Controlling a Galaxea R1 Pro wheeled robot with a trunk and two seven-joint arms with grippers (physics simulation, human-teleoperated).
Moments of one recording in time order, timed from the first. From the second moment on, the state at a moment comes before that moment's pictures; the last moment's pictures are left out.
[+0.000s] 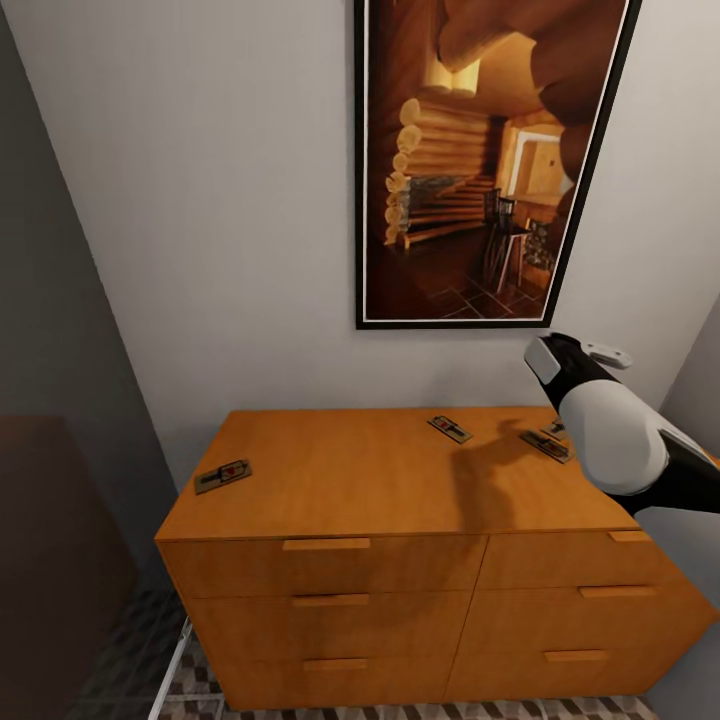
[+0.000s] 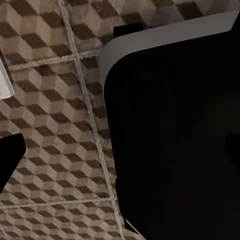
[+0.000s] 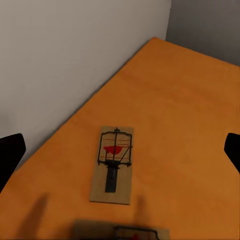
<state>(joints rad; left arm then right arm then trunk) -0.15 0.02 -0.14 0.07 -0.01 -0.01 0.04 -1.47 -0.07 -0.55 -0.25 0.13 0.37 -0.79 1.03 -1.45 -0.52</state>
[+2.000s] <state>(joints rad) -0.15 0.02 -0.14 0.07 -0.01 -0.01 0.04 -1.46 -0.10 -0.55 -0.23 0.11 0.37 -0.78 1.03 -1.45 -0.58</state>
